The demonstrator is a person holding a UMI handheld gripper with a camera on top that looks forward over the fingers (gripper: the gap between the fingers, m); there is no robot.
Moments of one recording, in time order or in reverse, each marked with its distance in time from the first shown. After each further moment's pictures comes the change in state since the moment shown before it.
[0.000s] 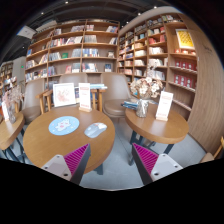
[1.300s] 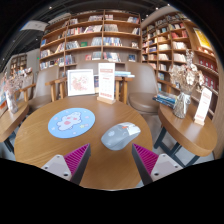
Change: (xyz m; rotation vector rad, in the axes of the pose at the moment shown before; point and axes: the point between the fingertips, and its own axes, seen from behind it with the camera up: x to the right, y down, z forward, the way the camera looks) arm -0.108 0.024 0.184 -0.065 -0.221 -0.083
